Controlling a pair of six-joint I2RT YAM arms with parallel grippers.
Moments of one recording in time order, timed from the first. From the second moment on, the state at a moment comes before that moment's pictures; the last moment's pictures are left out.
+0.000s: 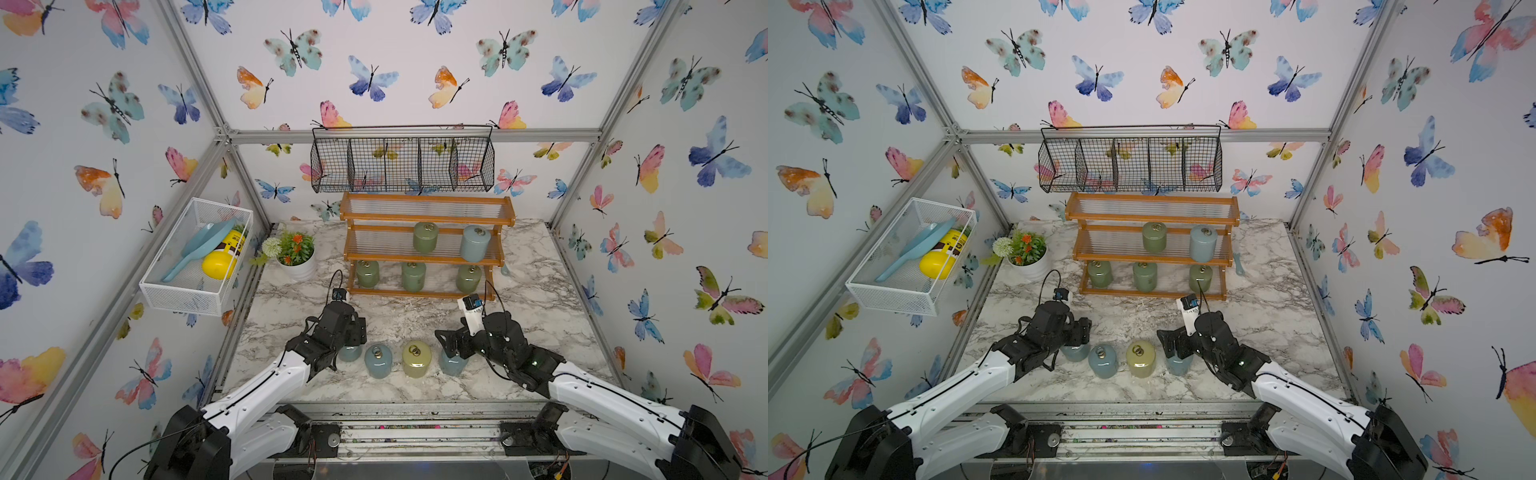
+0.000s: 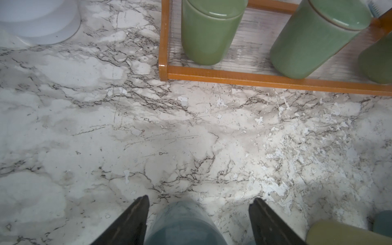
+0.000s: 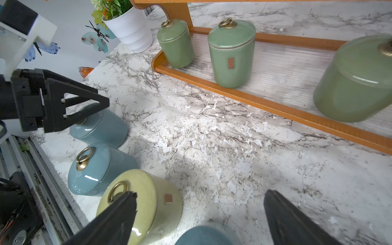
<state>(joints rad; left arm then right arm) -0.57 1.06 0.56 -0.31 -0.21 -0.43 0.81 0.97 0.47 -0.04 0.04 0.32</state>
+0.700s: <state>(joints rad) -0.63 1.32 0.86 -0.60 -0.14 -0.34 0.81 0.94 0.47 -0.05 0.04 0.32</state>
